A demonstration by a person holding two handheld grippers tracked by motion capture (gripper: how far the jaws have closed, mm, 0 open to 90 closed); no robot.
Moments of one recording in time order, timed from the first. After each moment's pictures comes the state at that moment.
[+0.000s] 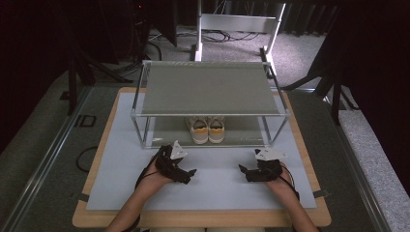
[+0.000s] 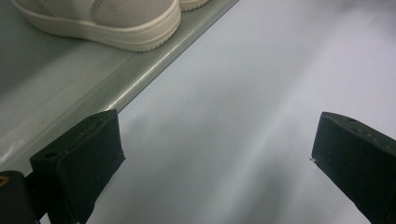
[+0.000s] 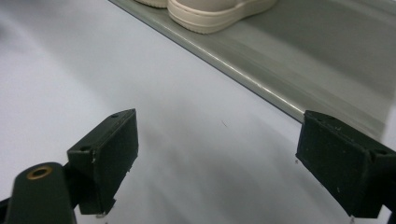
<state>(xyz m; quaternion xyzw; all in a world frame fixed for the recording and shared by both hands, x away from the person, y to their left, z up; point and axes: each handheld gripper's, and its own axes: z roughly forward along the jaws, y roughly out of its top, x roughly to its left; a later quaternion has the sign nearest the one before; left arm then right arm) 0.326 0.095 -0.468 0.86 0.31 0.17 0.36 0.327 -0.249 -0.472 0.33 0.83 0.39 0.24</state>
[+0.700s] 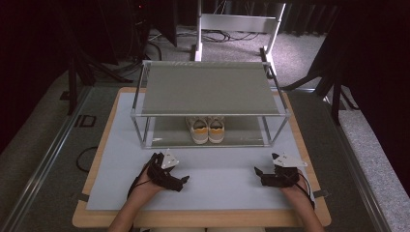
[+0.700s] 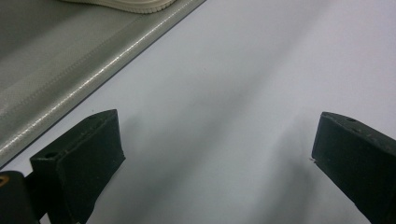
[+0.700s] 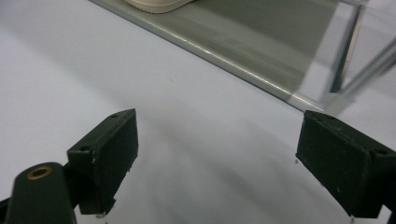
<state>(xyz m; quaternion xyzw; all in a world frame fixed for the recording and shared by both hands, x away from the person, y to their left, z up) 0.308 0.116 -0.484 0.86 0.31 0.18 0.37 0.307 -0.294 -0.474 0.37 0.80 0.39 0.27</state>
